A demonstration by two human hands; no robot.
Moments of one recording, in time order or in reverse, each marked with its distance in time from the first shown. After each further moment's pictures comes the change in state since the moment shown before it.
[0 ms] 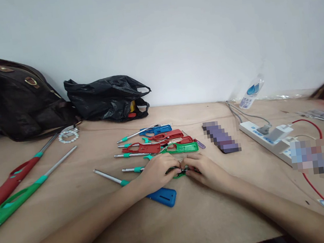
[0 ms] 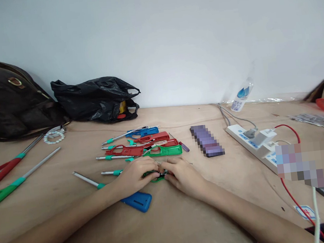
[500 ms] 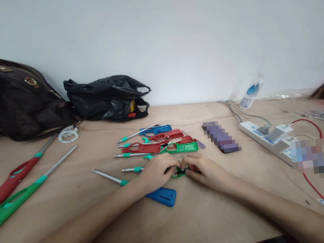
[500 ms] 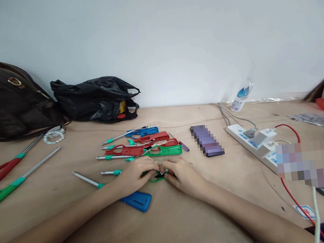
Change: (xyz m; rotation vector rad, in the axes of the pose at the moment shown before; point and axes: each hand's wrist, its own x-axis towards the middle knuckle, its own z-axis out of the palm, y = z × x) left_hand -0.001 -0.003 0.002 -0.054 0.014 -0.022; right_hand 0.001 0.000 0.001 0.033 0.029 0.014
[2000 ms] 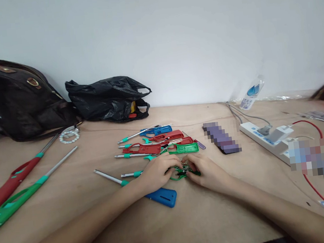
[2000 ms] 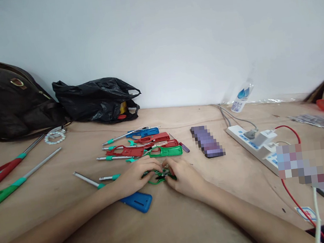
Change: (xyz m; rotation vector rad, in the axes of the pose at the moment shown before) left_hand -0.001 0.001 -0.003 -0.062 -0.048 -0.057; right_hand 0.000 -0.006 0.001 -0.056 -0.004 0.171
